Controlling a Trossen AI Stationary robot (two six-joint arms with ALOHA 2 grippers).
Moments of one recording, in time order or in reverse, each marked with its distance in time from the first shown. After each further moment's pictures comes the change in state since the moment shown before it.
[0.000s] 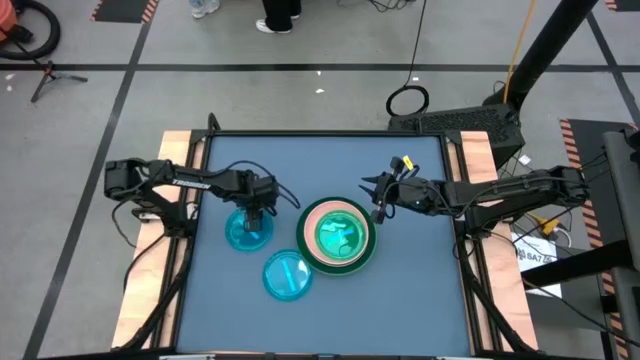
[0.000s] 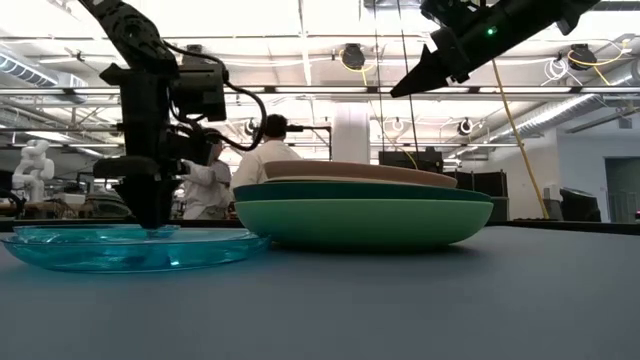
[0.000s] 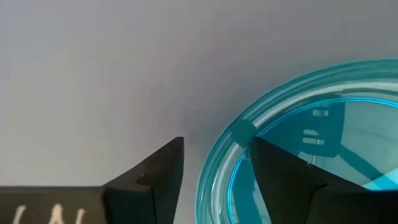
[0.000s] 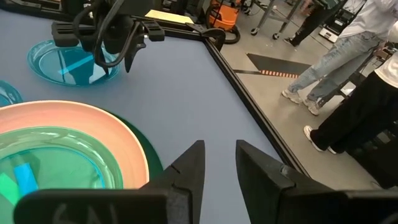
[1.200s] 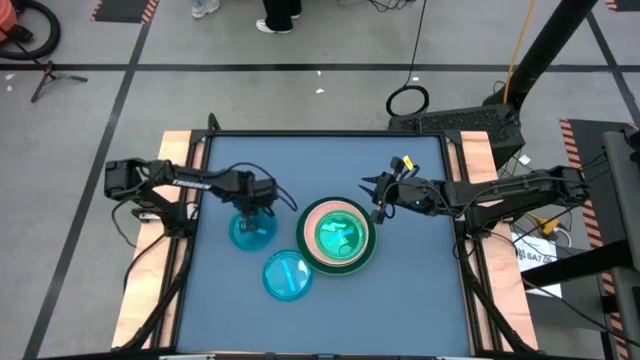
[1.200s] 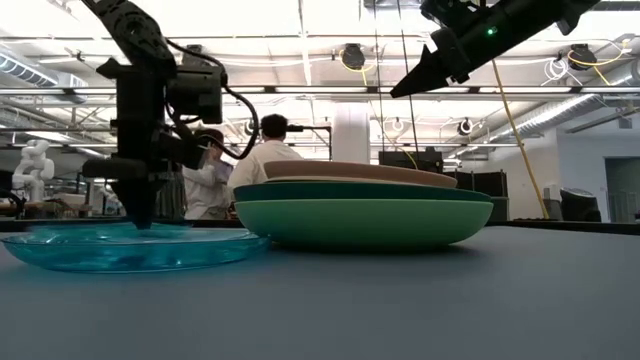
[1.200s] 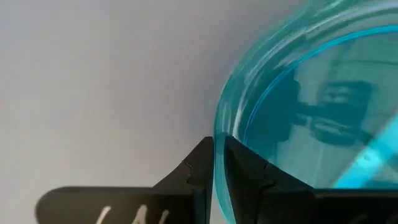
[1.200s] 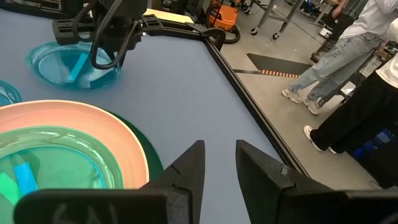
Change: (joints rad) left arm -0.012 0.001 0.011 -0.104 -0.062 -0.031; right arm 0.000 0.000 0.000 -0.001 0.000 0.000
